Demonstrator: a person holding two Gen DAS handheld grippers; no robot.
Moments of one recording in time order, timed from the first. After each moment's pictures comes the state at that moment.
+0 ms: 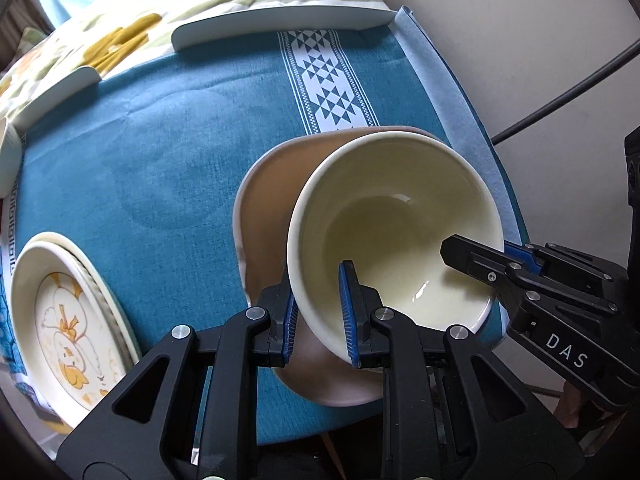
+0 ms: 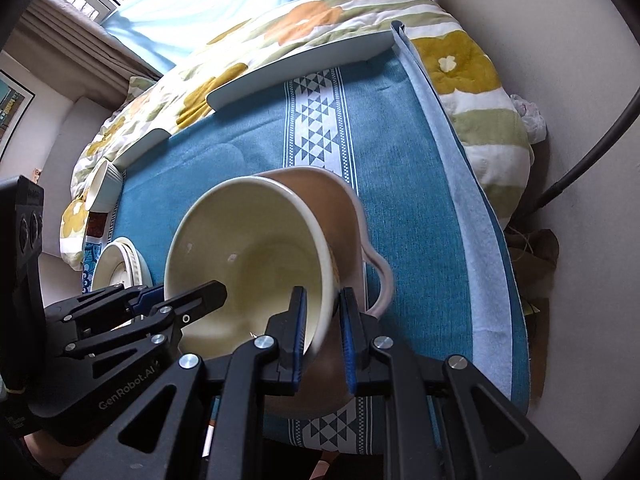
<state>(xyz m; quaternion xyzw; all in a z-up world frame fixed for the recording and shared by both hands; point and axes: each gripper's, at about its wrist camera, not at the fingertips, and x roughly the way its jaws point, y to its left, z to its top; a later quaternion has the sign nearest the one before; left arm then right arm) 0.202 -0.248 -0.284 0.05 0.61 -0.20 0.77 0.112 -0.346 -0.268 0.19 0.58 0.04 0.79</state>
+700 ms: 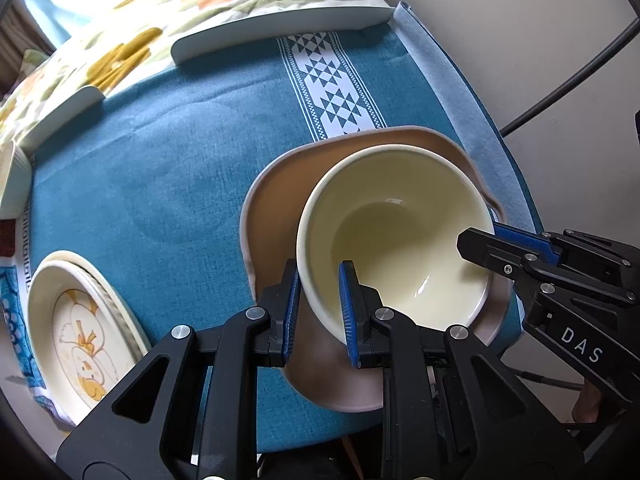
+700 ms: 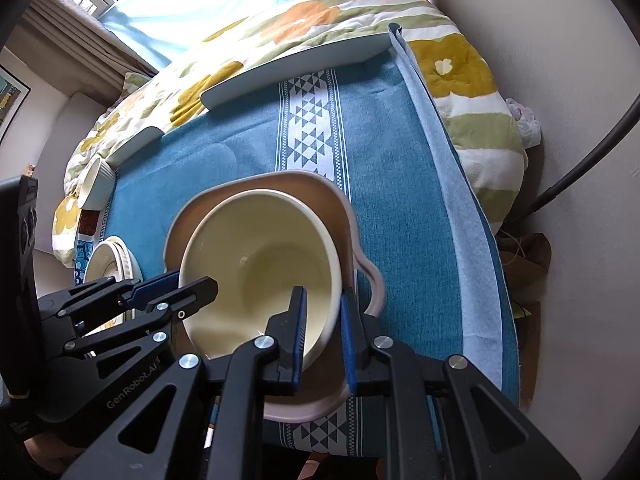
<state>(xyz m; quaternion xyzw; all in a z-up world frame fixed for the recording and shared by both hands) 0.208 -0.252 -0.285 0.09 0.60 -0.19 0.77 0.114 -0.347 -0.265 0.17 0.58 0.03 0.80</state>
